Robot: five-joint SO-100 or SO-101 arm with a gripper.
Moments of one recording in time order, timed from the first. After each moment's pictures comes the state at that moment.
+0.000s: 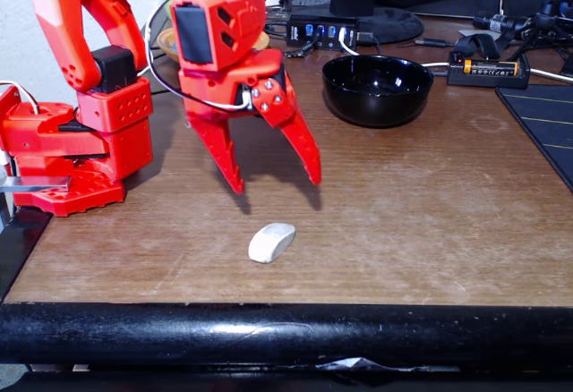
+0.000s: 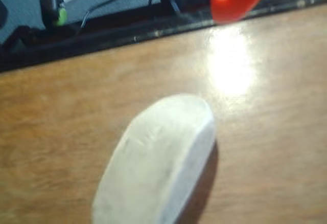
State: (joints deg) arm 35.4 117.7 119.4 70.6 -38.6
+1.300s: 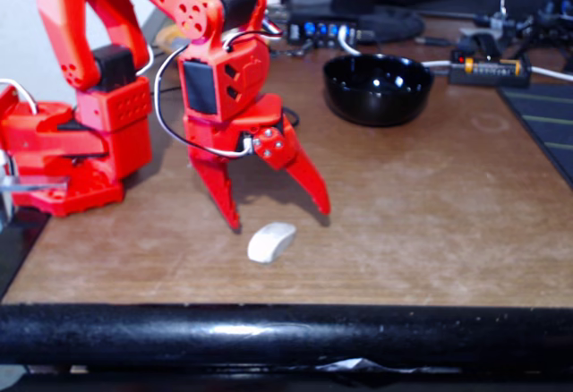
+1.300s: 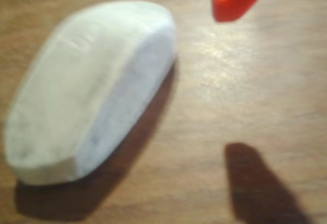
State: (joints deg) arm 35.3 110.3 126.7 60.1 -40.4
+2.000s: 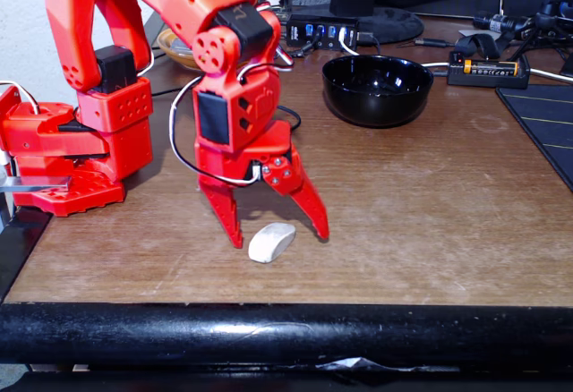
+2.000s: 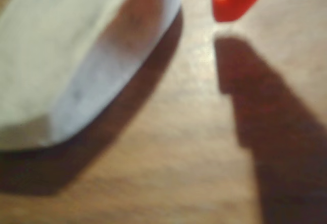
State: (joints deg) arm 35.4 100.8 125.6 54.7 -41.9
